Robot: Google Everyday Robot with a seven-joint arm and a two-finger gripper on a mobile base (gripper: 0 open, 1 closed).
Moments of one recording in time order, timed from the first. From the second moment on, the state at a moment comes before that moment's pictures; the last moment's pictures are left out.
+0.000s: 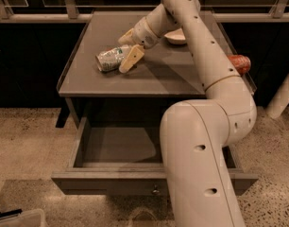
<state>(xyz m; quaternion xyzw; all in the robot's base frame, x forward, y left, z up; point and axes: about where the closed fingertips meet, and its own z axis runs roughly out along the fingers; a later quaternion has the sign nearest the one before) 0.768 0.053 0.842 -0.68 0.61 0.25 0.33</state>
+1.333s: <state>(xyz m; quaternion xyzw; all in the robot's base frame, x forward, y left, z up) 0.764 0.053 0.834 -0.68 0.61 0.26 0.31</state>
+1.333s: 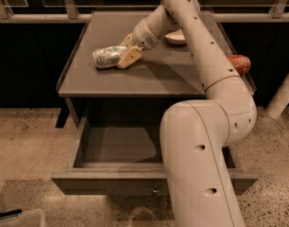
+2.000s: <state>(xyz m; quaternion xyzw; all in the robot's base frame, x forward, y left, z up) 0.731 0.026 0.838 -0.66 0.65 0.27 0.27</state>
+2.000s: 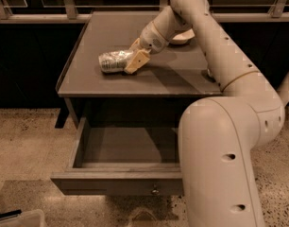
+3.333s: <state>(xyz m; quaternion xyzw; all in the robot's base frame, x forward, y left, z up) 0.568 0.004 1.019 -0.60 0.59 0.17 0.52</state>
